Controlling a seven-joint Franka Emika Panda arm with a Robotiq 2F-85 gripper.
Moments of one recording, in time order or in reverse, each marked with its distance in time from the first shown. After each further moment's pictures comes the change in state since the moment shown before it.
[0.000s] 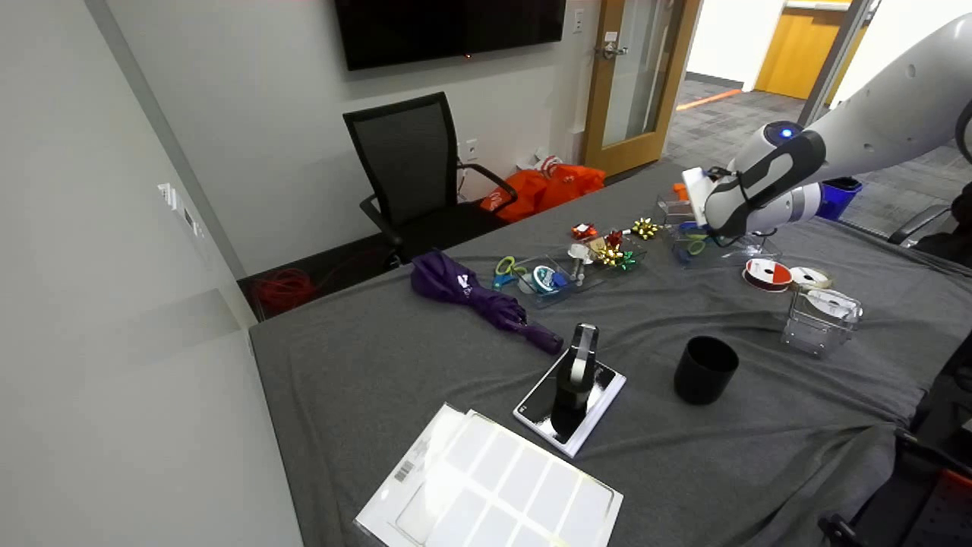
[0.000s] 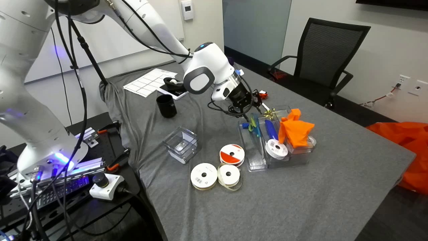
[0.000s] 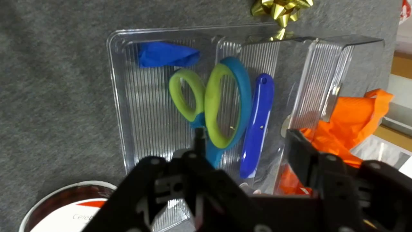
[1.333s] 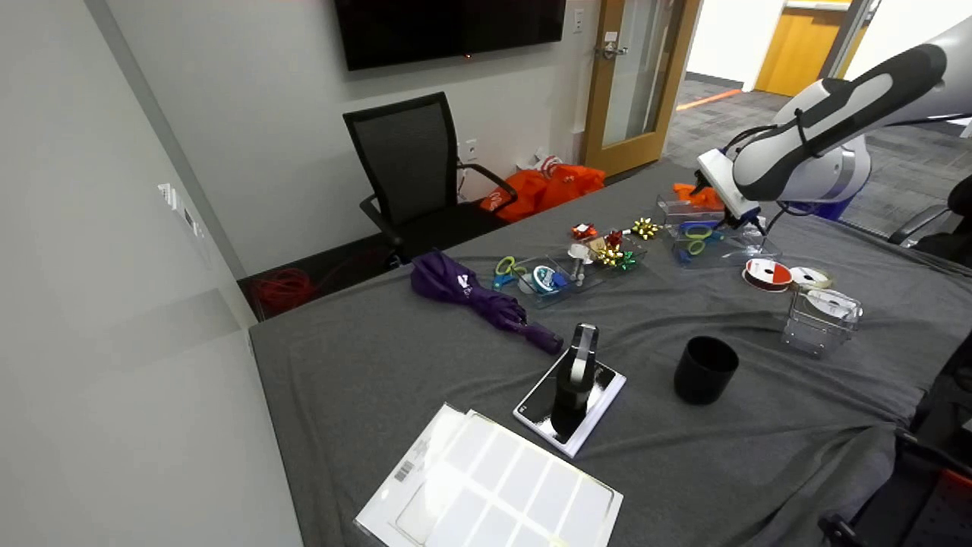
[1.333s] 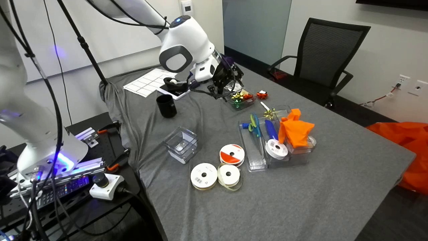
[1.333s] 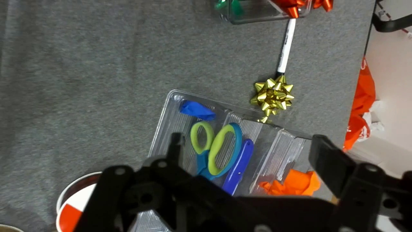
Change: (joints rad) arm -0.162 -0.405 0.287 -0.306 0.031 -0.044 -0.474
